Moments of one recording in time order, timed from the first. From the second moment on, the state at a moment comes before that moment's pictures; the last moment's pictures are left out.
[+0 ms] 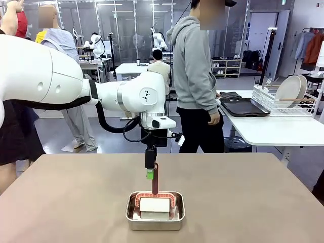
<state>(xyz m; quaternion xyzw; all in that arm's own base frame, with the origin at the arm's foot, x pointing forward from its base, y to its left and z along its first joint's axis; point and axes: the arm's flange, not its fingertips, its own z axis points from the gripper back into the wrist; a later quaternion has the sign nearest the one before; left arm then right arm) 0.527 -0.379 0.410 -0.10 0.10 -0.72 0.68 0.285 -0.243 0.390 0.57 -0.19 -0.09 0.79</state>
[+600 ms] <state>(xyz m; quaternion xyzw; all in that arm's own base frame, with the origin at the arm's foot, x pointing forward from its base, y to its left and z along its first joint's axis) 0.527 -0.379 0.410 -0.10 0.10 -0.72 0.68 0.285 -0.243 0.390 0.57 -0.19 -0.09 0.79</state>
